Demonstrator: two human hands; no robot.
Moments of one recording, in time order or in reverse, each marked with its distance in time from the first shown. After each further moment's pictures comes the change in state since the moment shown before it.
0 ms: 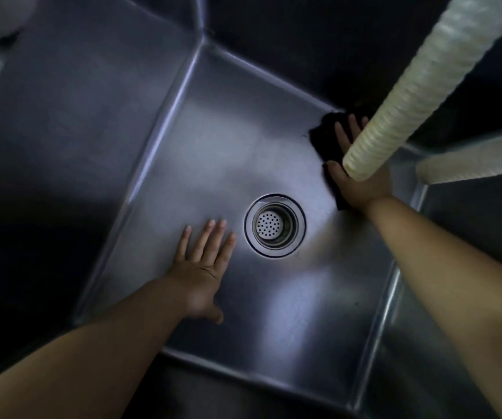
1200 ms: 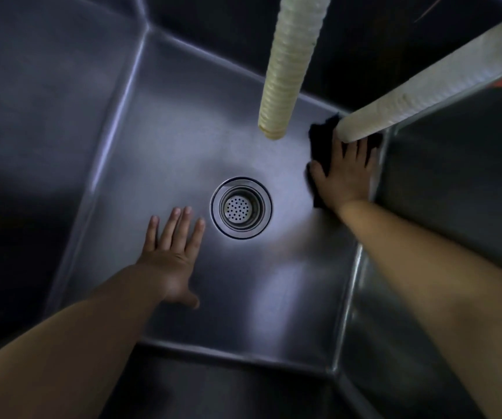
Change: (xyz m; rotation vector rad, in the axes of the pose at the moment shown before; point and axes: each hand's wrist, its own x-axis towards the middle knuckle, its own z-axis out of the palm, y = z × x) left_hand -0.001 0.010 -0.007 0.061 -0.080 -0.085; right_hand -0.057 0.015 0.010 -0.132 -0.041 0.437
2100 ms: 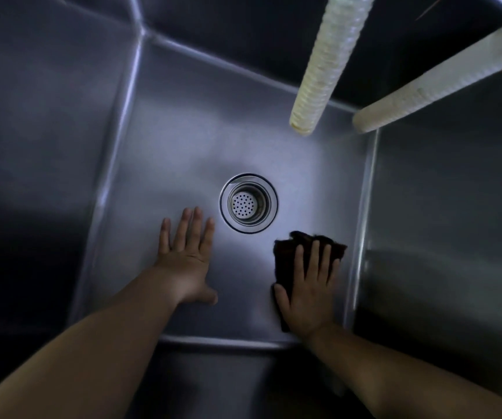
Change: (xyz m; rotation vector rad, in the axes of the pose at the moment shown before) left_hand -0.003 -0.009 0.004 -0.053 0.058 0.071; right_hand -0.239 -0.061 0.021 0.028 -0.133 -0.070
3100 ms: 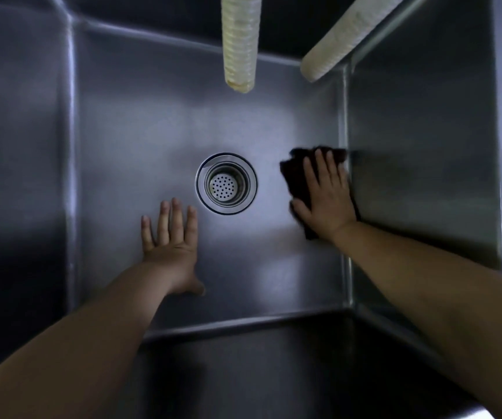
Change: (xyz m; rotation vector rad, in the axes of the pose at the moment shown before) left_hand -0.002 0.006 -0.009 0.099 -0.165 -0.046; right_hand 0.092 0.070 -0.019 0.012 0.022 -0.014
